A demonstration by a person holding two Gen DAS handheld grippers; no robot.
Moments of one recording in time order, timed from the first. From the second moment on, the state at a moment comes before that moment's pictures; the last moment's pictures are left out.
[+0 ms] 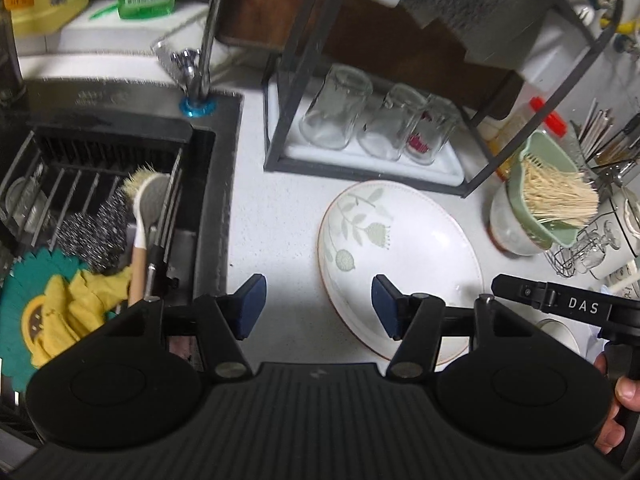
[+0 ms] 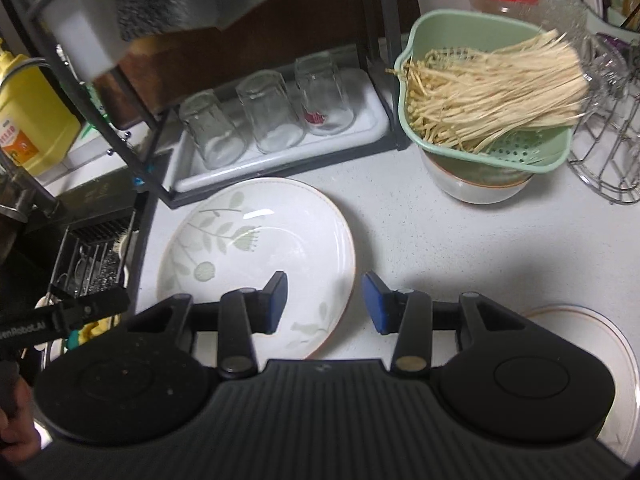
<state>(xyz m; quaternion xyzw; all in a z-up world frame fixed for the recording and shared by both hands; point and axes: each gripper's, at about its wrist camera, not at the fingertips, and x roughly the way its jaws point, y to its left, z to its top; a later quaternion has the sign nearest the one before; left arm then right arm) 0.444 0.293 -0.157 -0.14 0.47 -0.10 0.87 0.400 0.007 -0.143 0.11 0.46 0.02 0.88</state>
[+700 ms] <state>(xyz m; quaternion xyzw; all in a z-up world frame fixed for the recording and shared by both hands) 0.493 0.254 -0.207 -0.13 0.52 -0.09 0.84 0.445 -0.015 -0.189 0.13 0.51 0.03 0.85</state>
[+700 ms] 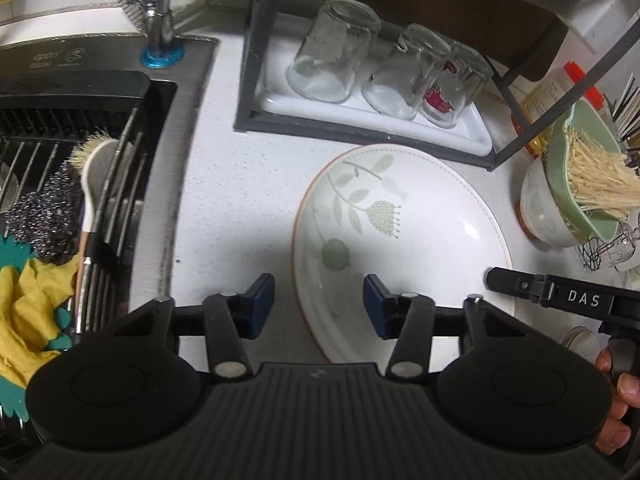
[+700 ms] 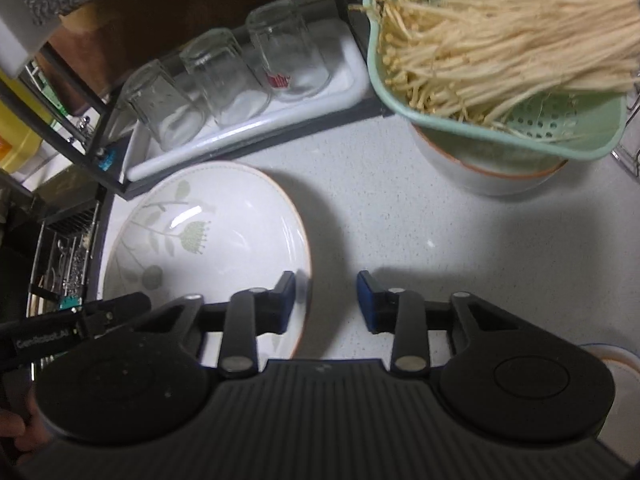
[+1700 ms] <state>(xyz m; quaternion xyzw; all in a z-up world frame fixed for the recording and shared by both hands) 0.490 0.250 -0.190 -0.17 0.55 -0.13 0.81 0.414 -0.022 -0.175 0.16 0.51 0.08 0.84</state>
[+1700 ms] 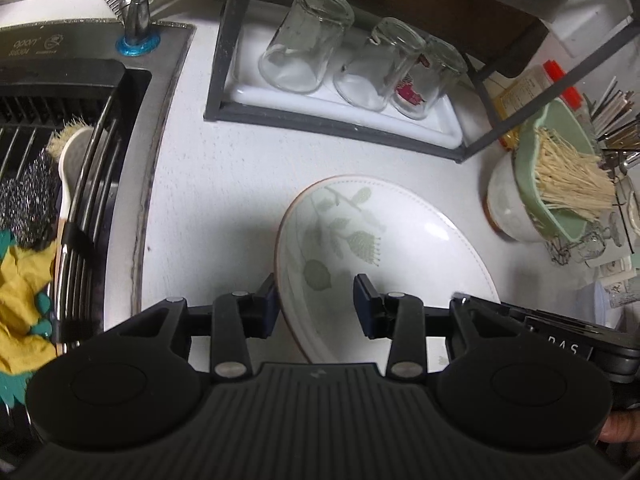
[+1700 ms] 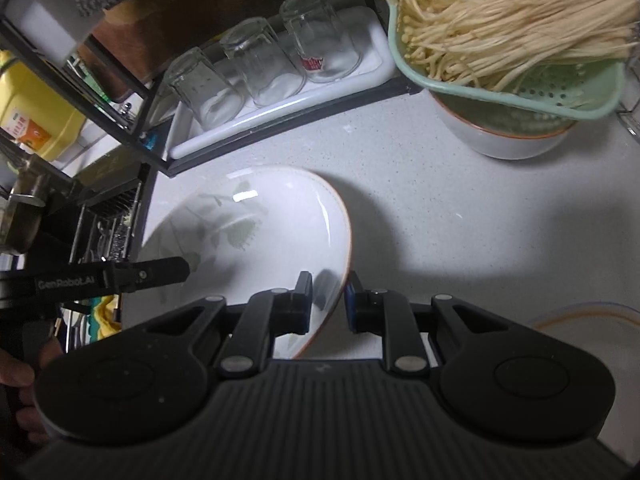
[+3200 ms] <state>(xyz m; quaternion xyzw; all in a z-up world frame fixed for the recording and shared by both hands) 0.396 0.144 -0.149 -0.14 0.59 -0.25 0.76 0.266 -0.117 -0.110 0.21 0.44 -0.01 0.87</state>
